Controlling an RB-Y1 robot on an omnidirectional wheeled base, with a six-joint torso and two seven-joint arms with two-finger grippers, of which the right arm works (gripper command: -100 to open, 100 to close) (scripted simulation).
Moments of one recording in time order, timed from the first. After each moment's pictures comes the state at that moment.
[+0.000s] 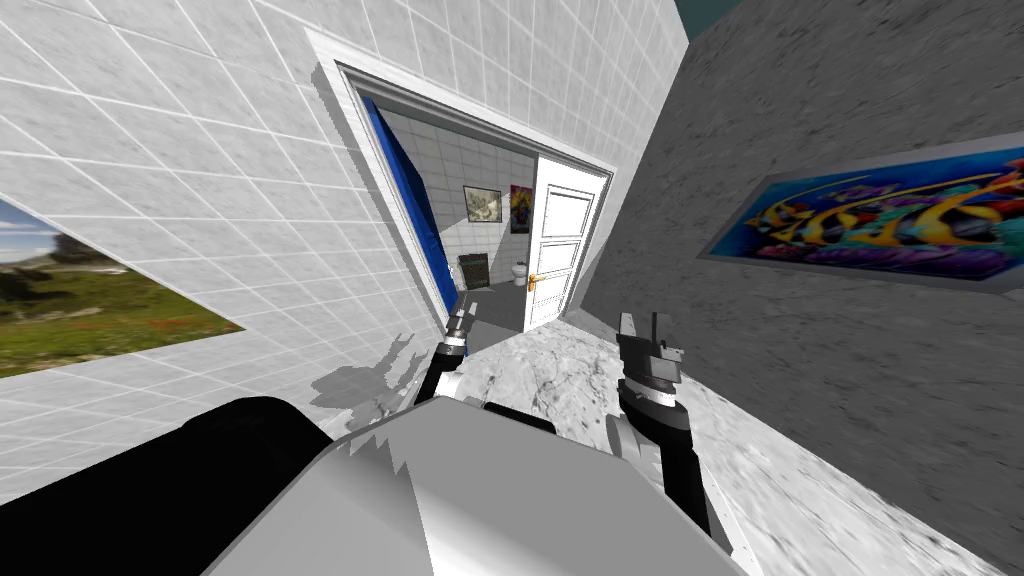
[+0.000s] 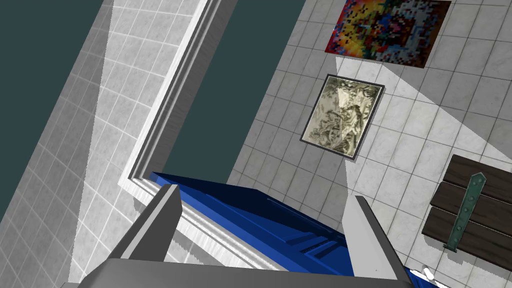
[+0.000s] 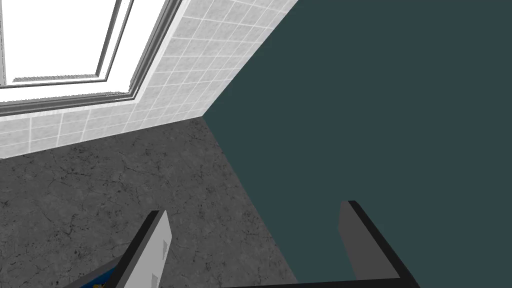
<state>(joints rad) 0.47 -0.05 -0.01 -2.25 0.07 -0.62 -0.04</state>
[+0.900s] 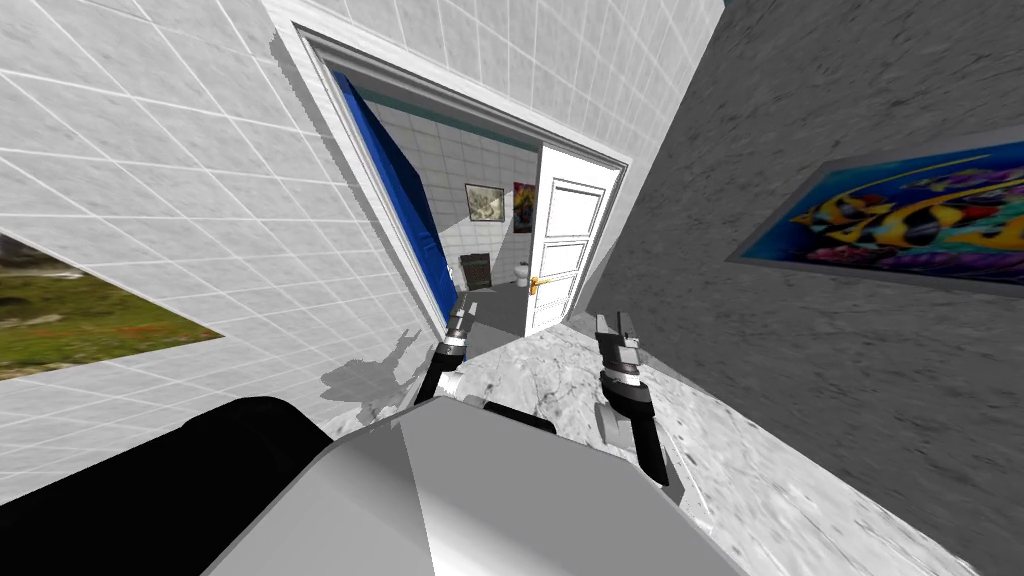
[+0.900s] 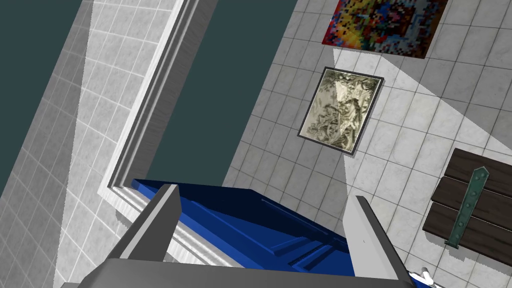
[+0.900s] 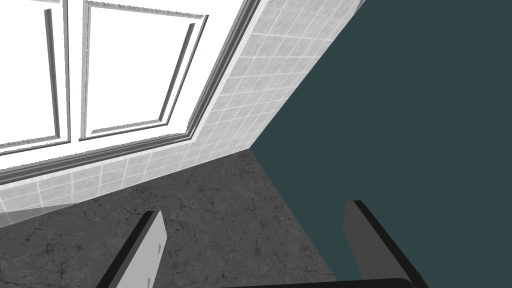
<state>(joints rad) 0.36 -0.09 0.01 -2.05 0.11 -0.63 -0.13</state>
